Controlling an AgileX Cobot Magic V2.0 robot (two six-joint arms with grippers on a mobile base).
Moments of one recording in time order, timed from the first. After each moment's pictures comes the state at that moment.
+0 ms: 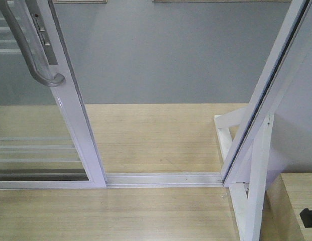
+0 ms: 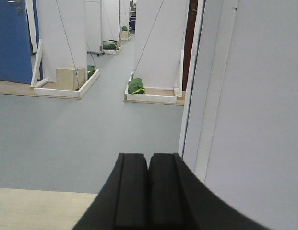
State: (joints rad) left arm -0.01 -0.01 0.03 -0.04 0.07 0.05; right arm 0.02 -0.01 0.03 0.00 0.10 -0.07
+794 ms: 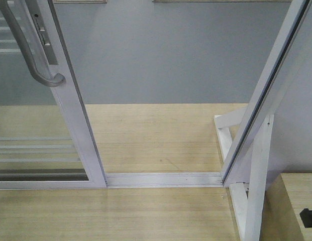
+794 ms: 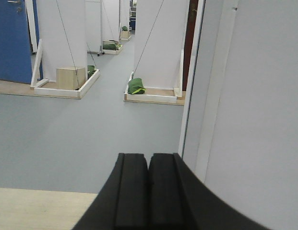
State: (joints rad) left arm -0.01 -0.01 0.03 -0.04 0.07 0.05; right arm 0.02 -0.01 0.03 0.00 0.10 -0.07
